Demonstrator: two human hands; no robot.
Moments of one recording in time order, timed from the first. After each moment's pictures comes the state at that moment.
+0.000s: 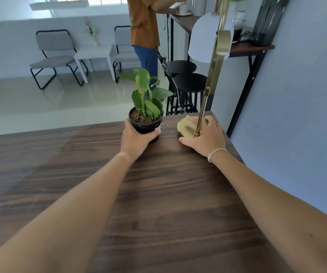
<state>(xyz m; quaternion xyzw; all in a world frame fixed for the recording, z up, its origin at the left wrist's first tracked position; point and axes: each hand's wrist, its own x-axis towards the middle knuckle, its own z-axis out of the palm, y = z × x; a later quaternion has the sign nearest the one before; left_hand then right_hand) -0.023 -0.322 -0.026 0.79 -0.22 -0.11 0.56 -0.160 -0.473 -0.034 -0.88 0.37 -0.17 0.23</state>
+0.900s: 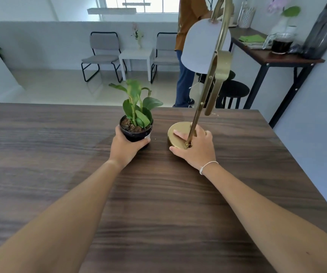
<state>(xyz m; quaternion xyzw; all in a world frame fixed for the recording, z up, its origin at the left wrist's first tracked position) -0.016 -0.094 -0.024 0.81 -0.14 -0.05 0.56 -0.133 -0.267 -0.029 -0.93 0.24 -0.15 0.23</state>
